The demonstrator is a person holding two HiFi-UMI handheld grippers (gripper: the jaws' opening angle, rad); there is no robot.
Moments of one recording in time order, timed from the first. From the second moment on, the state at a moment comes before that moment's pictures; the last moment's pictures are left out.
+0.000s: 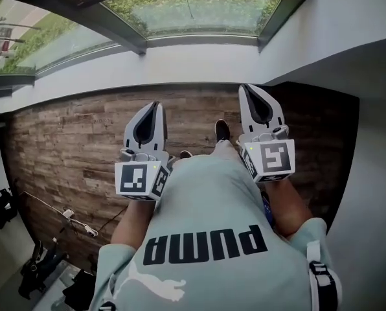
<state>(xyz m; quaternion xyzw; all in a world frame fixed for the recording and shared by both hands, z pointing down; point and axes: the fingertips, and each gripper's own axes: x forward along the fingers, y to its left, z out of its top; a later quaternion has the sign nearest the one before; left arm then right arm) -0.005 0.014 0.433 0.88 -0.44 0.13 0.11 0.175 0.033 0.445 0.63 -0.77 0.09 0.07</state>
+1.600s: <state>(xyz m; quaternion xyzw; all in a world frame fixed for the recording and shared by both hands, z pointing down) -0.191 0.301 0.457 0.89 -0.43 0.13 0.10 -0.030 0.345 0.439 0.67 -0.73 0.11 0.06</state>
